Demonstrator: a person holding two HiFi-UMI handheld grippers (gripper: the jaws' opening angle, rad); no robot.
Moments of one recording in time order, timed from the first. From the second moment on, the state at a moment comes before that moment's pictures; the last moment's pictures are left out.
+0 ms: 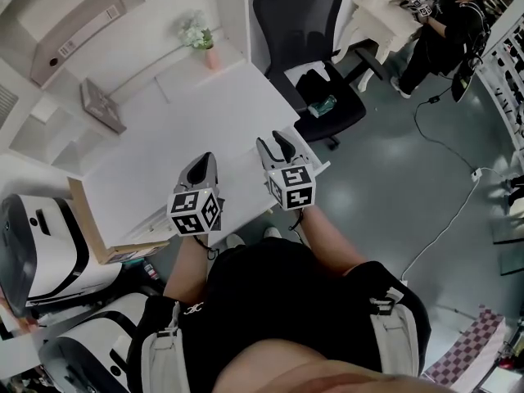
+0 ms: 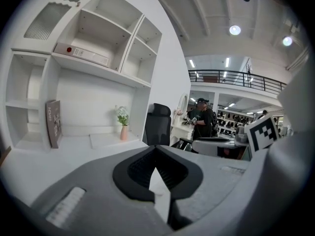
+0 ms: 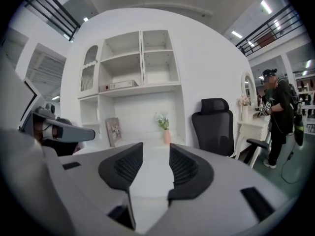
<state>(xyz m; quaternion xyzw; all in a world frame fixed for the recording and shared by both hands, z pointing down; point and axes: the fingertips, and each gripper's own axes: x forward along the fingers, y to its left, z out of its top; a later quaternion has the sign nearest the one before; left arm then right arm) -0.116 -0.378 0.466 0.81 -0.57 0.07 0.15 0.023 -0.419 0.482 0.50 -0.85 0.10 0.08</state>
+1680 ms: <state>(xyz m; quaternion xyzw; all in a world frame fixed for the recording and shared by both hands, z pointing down) -0.181 -0.360 0.505 0.77 -0.60 0.08 0.19 0.022 -0.417 0.708 0.41 -0.79 0.07 0.44</state>
